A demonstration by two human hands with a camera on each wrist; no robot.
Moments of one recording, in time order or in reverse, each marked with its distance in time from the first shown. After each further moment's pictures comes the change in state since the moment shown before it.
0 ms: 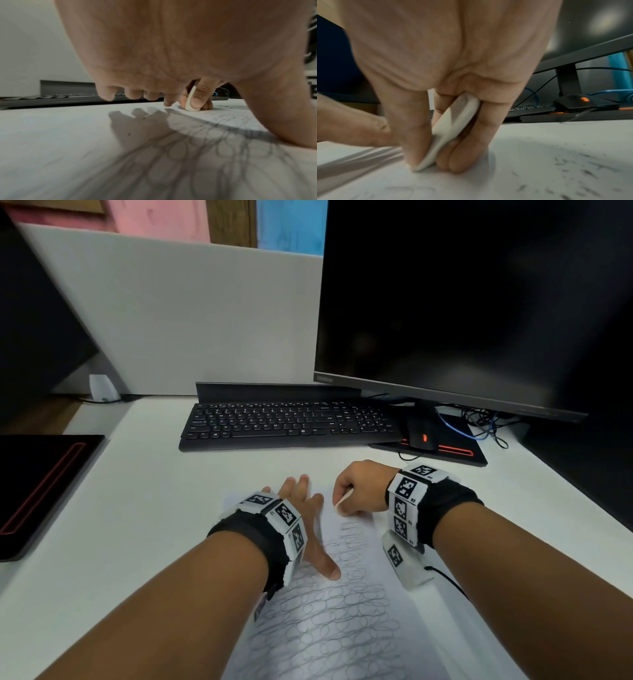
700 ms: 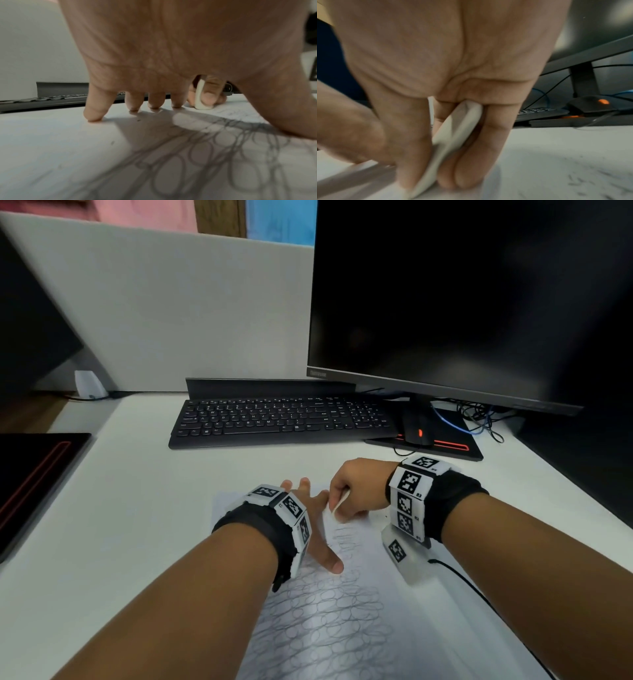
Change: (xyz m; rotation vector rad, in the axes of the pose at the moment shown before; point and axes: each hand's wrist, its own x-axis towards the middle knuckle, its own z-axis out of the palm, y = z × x) left_hand 0.011 0.010 -0.007 -0.016 -0.097 0.002; right_hand -0.005 -0.001 -0.006 -0.030 -0.113 -0.059
